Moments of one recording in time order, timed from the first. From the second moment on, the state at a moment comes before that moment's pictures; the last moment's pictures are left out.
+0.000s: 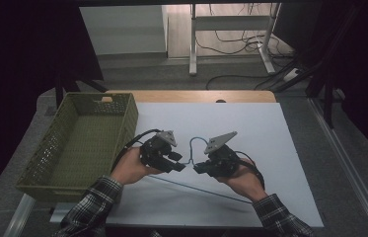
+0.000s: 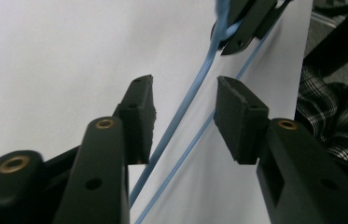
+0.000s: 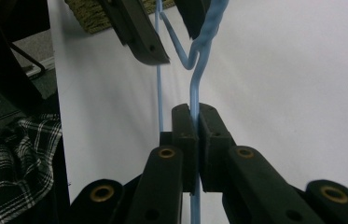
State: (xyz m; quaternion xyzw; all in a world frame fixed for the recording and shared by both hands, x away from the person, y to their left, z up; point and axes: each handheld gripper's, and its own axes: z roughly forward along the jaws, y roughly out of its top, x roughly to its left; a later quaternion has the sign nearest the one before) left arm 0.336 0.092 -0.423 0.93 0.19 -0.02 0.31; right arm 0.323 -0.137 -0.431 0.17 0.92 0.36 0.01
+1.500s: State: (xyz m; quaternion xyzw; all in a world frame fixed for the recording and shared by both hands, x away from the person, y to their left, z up) left arm 0.349 0.130 -0.383 0.87 0.31 -0.05 0.38; right arm 0.305 -0.212 -0.406 0.26 0.86 0.43 0.07
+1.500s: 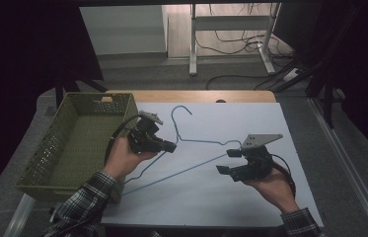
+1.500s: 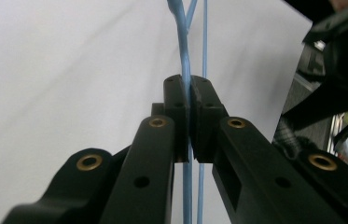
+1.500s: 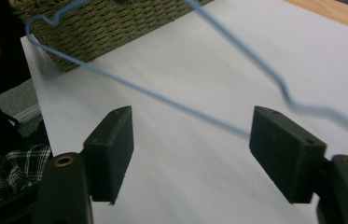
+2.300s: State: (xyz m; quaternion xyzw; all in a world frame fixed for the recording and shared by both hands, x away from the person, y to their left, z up) left arm 0.351 0.252 -0.331 0.83 0.41 0.06 0.38; right arm 0.289 -0.244 -0.425 0.32 0.83 0.45 0.09
